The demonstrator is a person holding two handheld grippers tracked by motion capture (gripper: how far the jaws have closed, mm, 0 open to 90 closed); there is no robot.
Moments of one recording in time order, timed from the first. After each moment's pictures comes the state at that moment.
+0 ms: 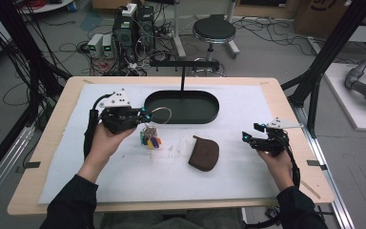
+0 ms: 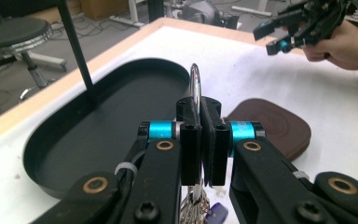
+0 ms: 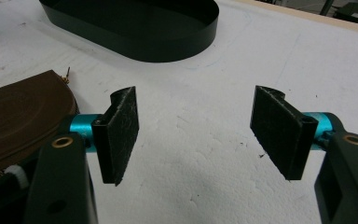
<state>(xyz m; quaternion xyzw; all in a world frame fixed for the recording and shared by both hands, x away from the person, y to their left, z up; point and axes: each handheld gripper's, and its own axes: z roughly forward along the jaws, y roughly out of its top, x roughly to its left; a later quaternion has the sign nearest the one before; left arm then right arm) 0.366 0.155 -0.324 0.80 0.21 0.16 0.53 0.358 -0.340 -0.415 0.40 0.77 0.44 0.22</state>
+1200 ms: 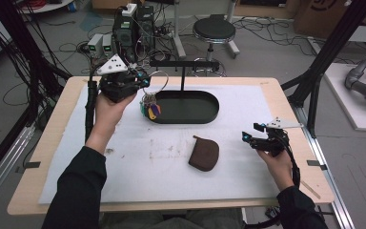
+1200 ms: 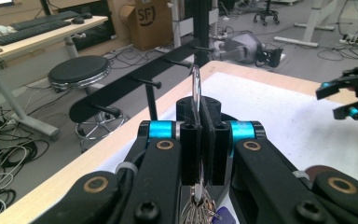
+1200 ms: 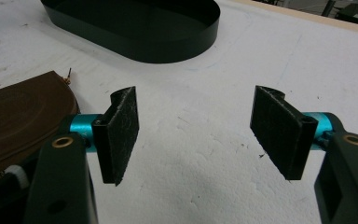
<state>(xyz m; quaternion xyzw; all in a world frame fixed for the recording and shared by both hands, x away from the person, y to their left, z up) 0.420 0.157 -0.272 0.76 0.25 0.23 0.55 0.359 -0.341 -0.415 0.40 0.77 0.45 0.22</state>
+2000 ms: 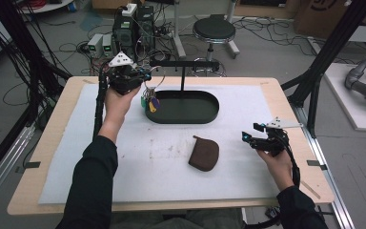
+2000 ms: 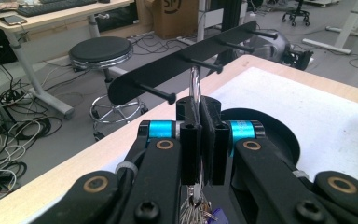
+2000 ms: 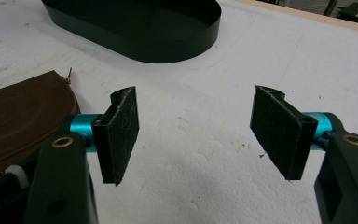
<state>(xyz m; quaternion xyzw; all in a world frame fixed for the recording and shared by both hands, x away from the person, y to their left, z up) 0.475 0.156 -0.303 0.74 0.32 0.24 0.54 0.360 -0.340 -0.416 0.40 0.77 0.45 0.22</state>
